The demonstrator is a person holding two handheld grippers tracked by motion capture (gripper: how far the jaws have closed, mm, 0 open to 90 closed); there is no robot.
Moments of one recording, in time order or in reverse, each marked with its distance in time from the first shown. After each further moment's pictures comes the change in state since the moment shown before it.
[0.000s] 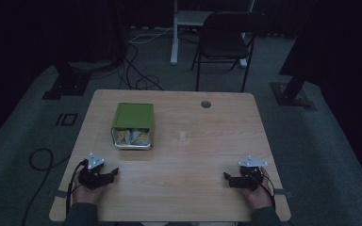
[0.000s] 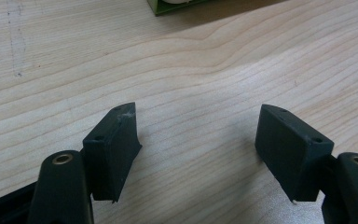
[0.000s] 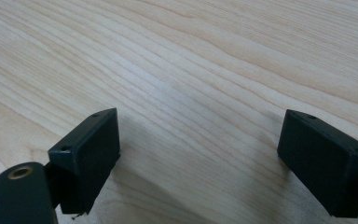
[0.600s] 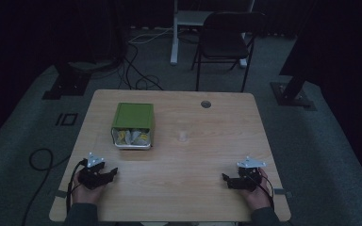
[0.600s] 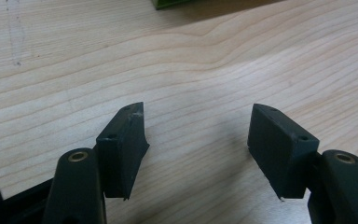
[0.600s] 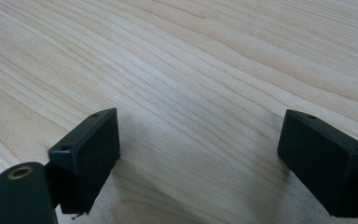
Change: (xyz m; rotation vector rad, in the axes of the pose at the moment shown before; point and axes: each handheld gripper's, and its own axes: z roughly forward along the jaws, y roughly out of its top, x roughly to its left) left arm -0.002 0.006 -0.006 0.027 -0.013 -0.036; right arm 0.006 0.000 0.000 0.000 0.017 -0.016
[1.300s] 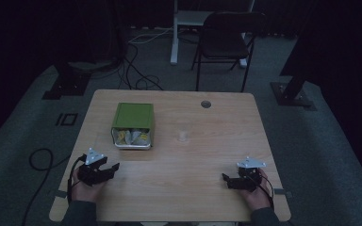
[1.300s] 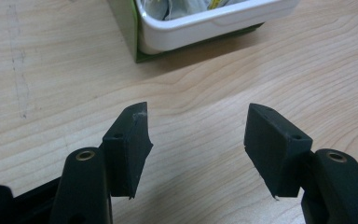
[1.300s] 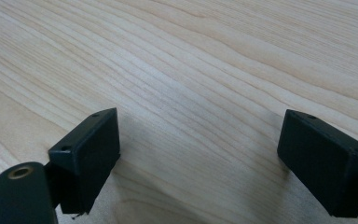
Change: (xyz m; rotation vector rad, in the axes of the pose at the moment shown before) left arm -0.011 0.024 -0.023 -0.064 -0.037 0.036; right arm 0.001 0.000 0.000 0.001 -0.007 0.006
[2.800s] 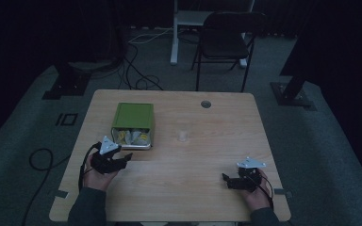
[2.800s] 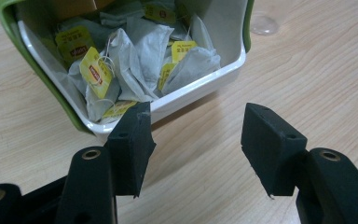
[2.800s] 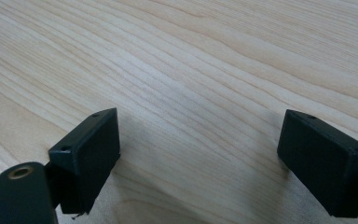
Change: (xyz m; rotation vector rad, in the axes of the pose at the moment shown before) left arm -0.026 0.049 0.012 -0.039 -0.051 0.116; right arm 0.001 0.000 0.000 -0.001 -0.007 0.006
